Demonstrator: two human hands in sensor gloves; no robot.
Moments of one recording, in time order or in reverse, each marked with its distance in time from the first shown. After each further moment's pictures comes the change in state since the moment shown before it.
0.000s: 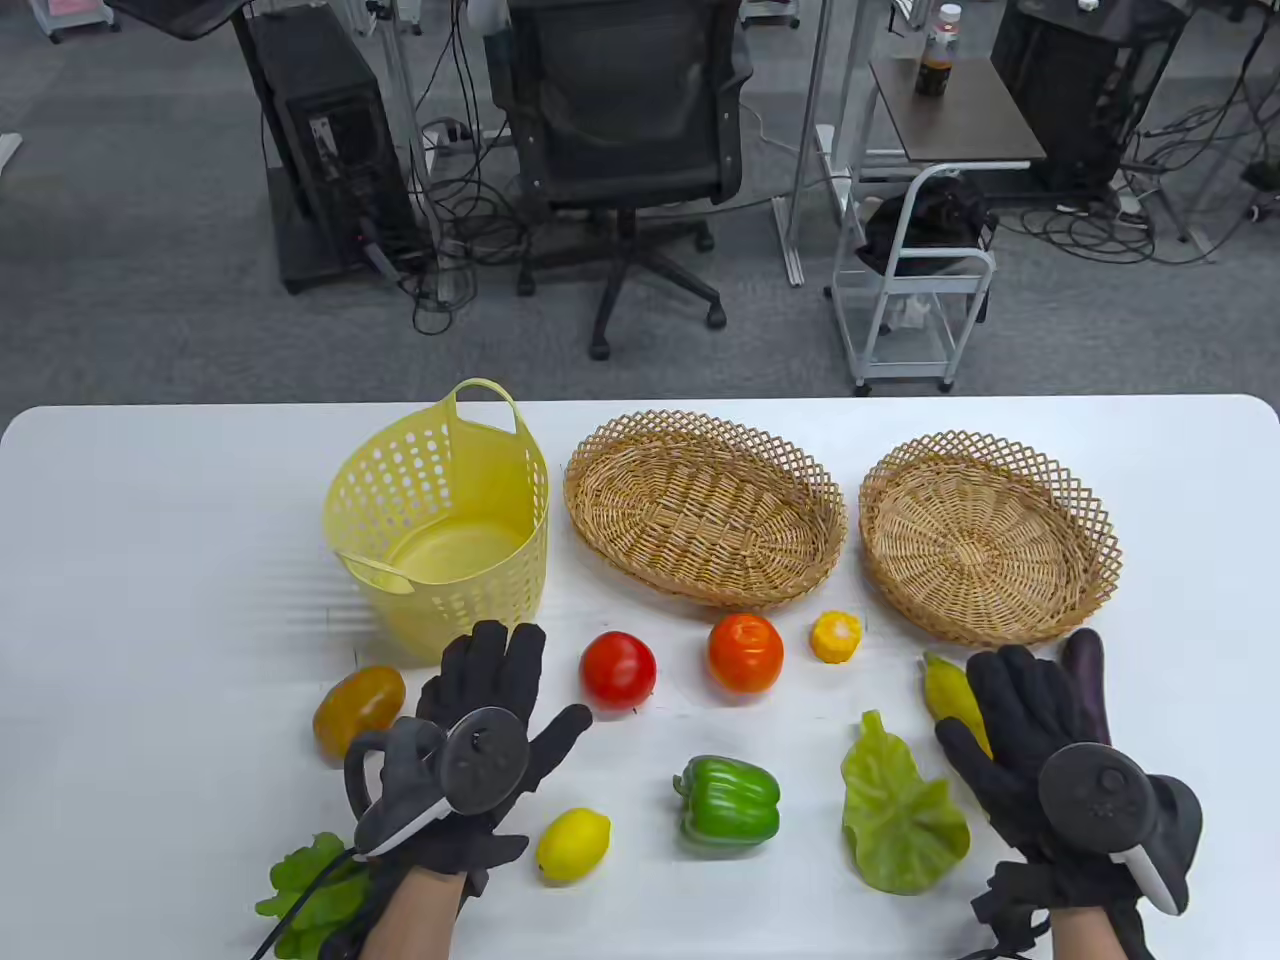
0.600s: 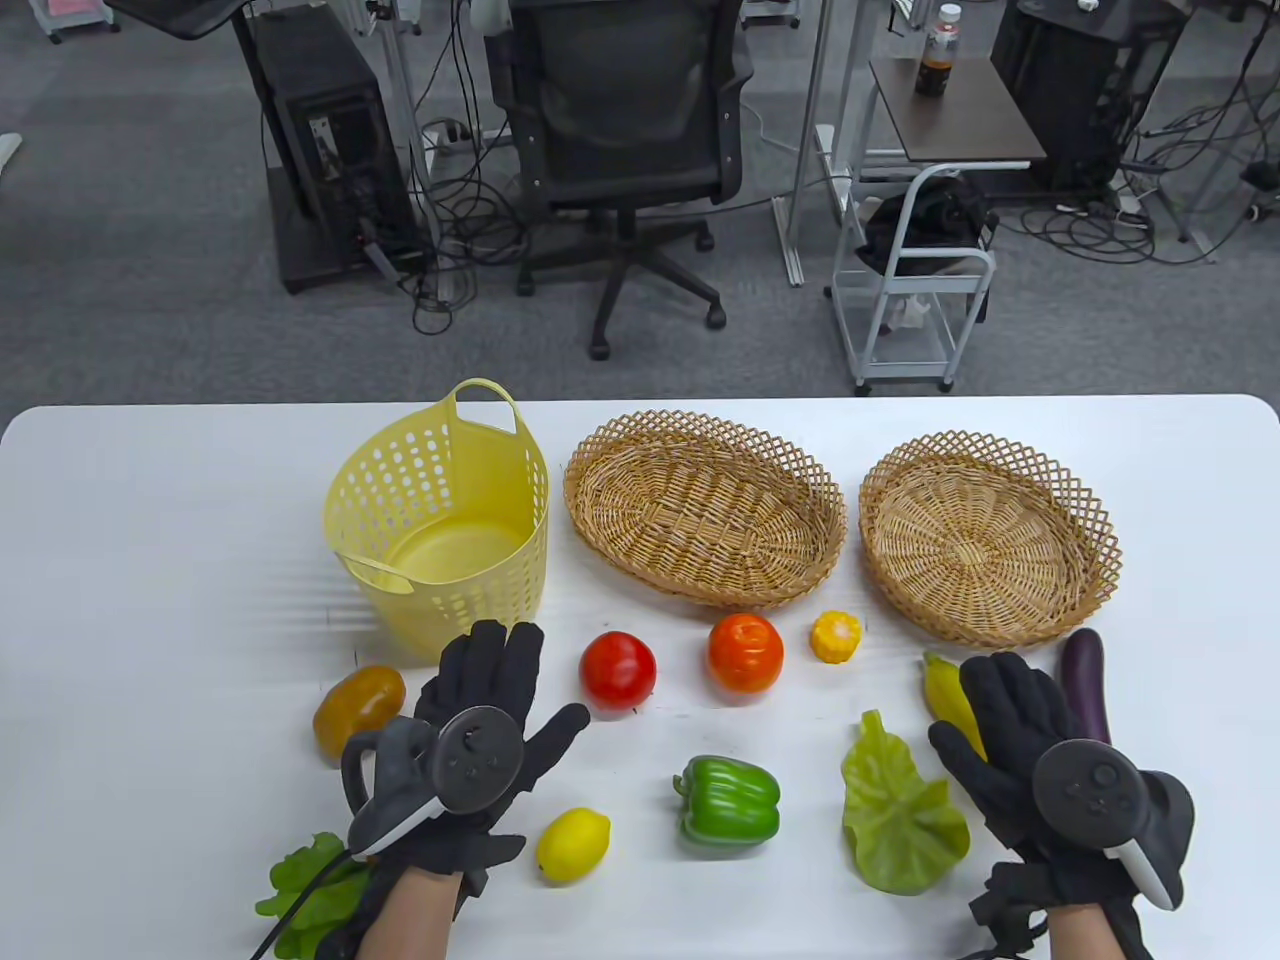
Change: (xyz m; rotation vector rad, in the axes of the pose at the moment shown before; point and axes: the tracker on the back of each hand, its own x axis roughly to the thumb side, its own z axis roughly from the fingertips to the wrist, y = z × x) left_hand -0.004 0.001 0.000 0.001 -0.006 0.029; right_hand 0.000 0.004 -0.002 0.034 0.008 0.001
